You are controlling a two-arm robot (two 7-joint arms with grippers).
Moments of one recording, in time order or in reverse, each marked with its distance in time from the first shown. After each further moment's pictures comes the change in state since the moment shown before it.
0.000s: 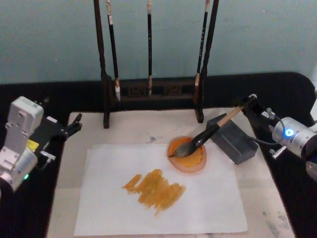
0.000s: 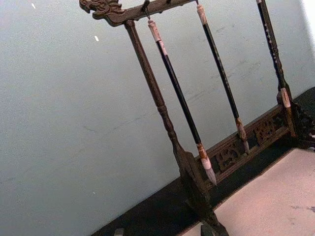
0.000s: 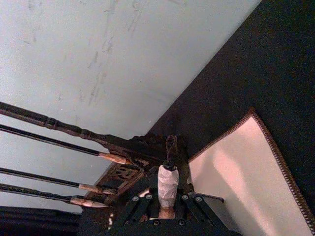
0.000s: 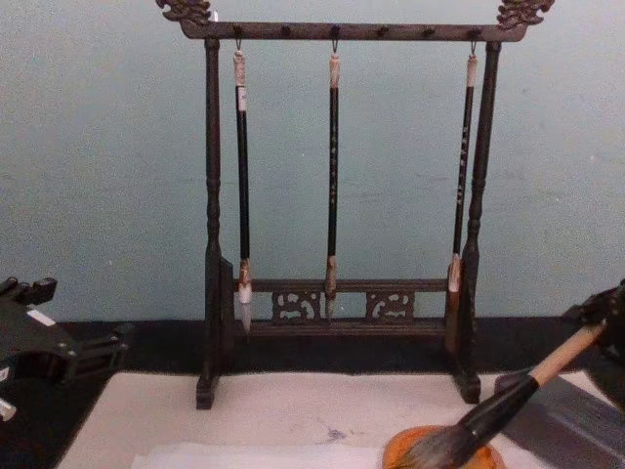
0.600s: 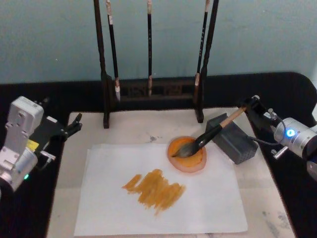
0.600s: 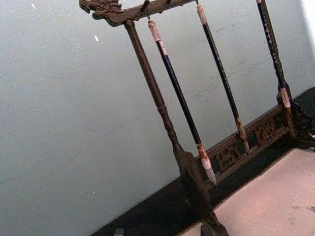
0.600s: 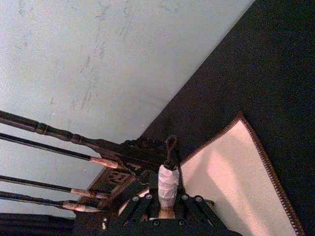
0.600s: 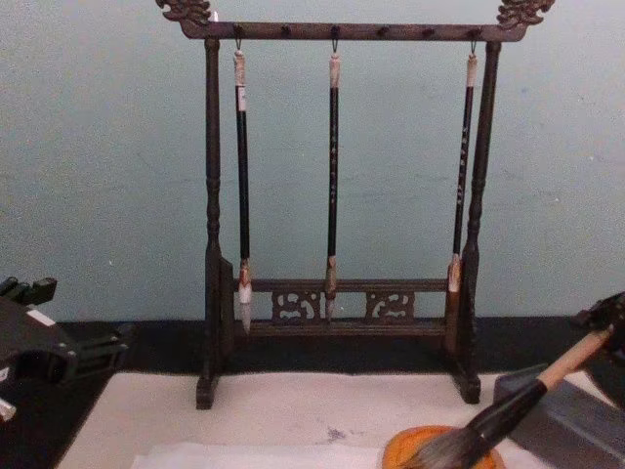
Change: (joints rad) left arm 0.000 0.000 0.000 0.000 0.000 0.000 0.000; right arm 0.005 0.023 -0.029 0.006 0.027 -0.030 -0.025
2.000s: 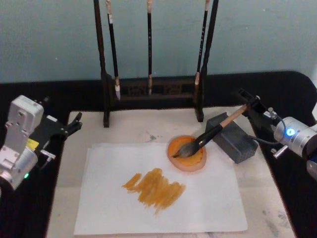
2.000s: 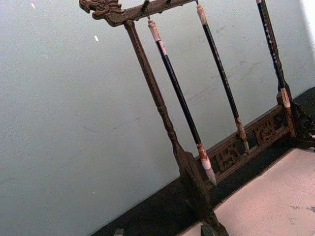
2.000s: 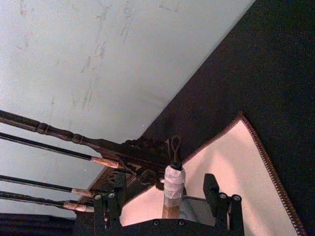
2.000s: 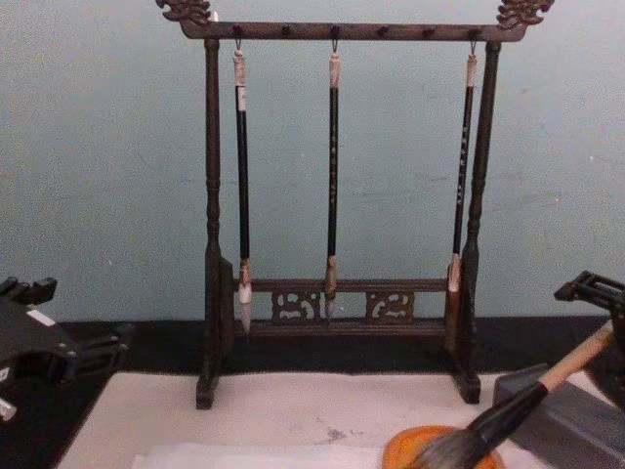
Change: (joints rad) left arm 0.000 0.000 0.000 0.000 0.000 0.000 0.000; right arm -0.003 -0.003 0.005 -0.003 -0.003 0.001 0.000
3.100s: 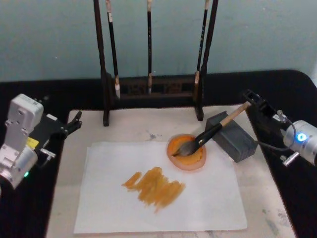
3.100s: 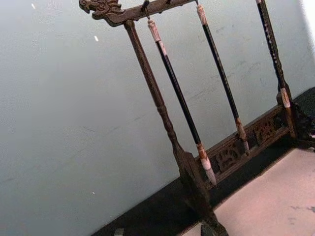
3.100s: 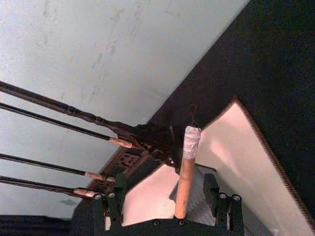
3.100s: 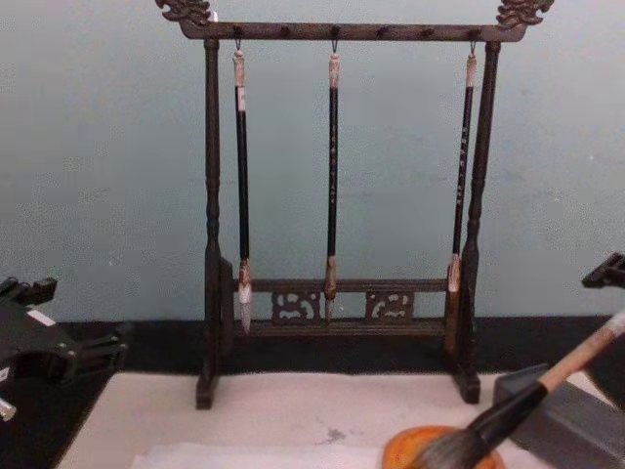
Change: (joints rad) left arm 0.000 0.000 0.000 0.000 0.000 0.000 0.000; right arm -0.183 0.070 0.015 -0.357 0.099 -0.044 -0.250
